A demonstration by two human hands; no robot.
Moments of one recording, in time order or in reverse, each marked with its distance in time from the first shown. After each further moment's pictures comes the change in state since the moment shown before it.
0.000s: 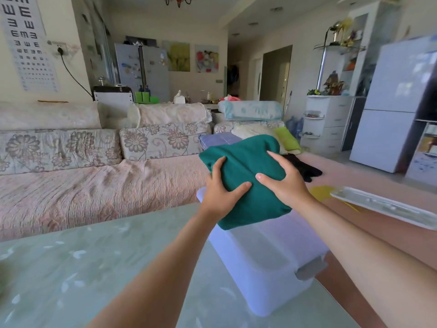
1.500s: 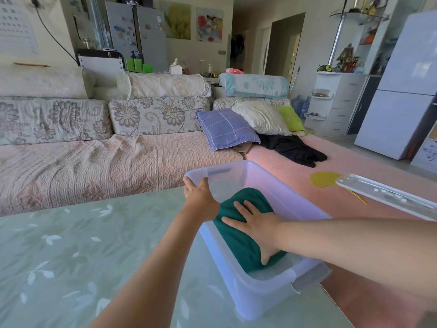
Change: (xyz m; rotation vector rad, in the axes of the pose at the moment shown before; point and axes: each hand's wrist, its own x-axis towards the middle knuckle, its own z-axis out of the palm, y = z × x) left_hand 0.031 -0.078 0.024 0.665 -0.176 -0.479; right_hand -0.020 0.110 0.064 -1.365 -1.029 -0.255
